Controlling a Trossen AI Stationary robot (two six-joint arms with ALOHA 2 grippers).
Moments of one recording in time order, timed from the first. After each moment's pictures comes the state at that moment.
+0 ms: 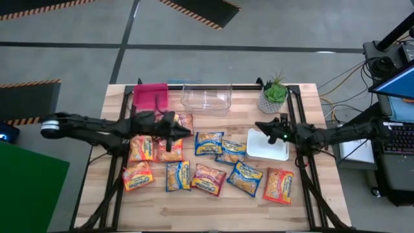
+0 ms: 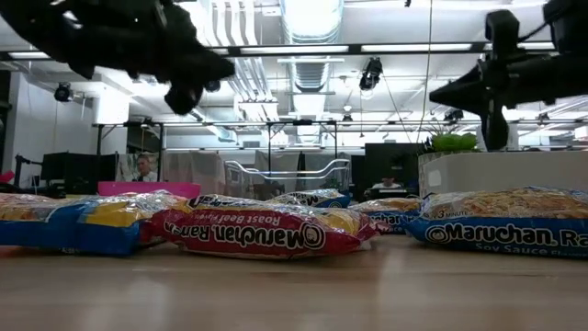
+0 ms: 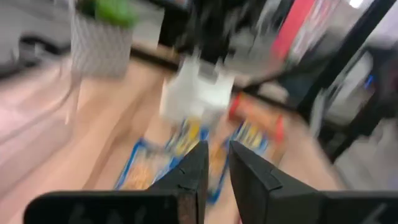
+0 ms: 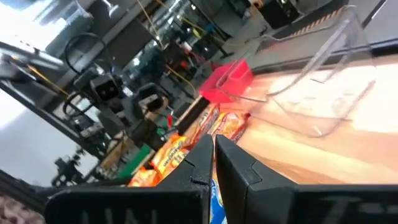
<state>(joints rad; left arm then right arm) 0.13 1.07 0.43 0.42 0.15 -0.30 0.02 0.66 0.07 0.52 0.41 0.76</state>
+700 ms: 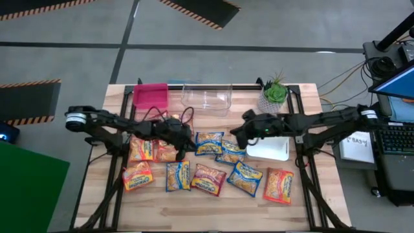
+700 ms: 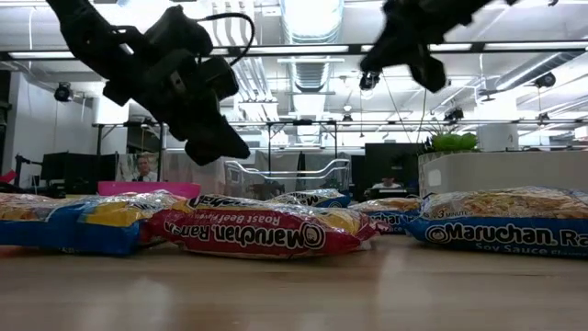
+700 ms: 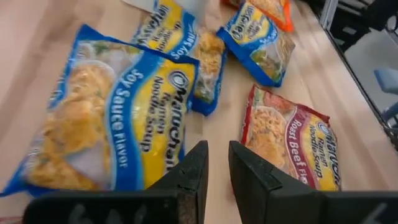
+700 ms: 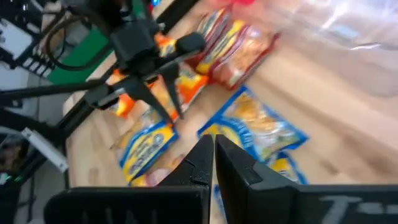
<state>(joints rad) 0.09 1.47 0.57 0.31 0.30 -0.19 0.03 1.22 0.92 -0.25 0.15 0.79</state>
